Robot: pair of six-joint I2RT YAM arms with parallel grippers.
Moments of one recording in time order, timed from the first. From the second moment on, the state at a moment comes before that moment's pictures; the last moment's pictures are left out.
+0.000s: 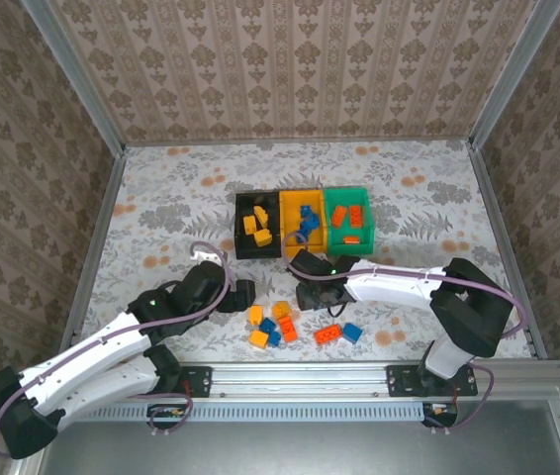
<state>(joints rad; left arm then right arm) -0.91 0.77 0.58 -0.66 -0.24 -0.70 0.93 1.62 0.94 -0.59 0.15 0.74</state>
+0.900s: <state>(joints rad) -0.91 0.79 0.56 -0.64 -0.21 -0.70 0.73 1.71 1.39 -0.65 0.21 0.61</state>
